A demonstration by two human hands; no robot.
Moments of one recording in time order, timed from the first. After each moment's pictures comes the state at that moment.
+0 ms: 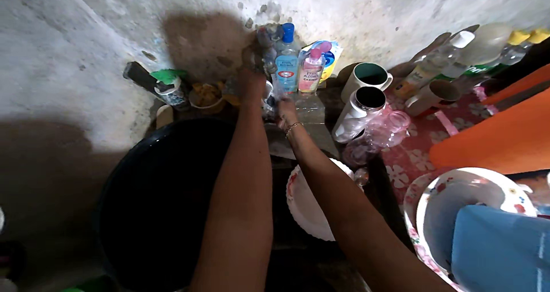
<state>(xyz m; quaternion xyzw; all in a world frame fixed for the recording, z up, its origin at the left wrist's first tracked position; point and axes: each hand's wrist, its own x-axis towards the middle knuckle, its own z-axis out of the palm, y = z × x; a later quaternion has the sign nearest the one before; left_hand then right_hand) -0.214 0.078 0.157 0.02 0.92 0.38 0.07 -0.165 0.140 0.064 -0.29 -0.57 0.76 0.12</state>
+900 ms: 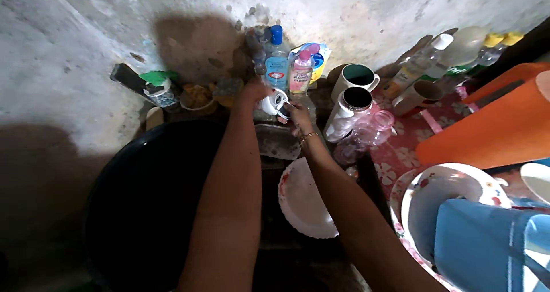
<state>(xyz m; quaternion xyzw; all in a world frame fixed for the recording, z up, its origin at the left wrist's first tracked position) -0.214 0.087 0.138 0.14 0.86 0.41 0.28 -0.119 0.183 0.065 -0.32 -0.50 0.79 0.14</state>
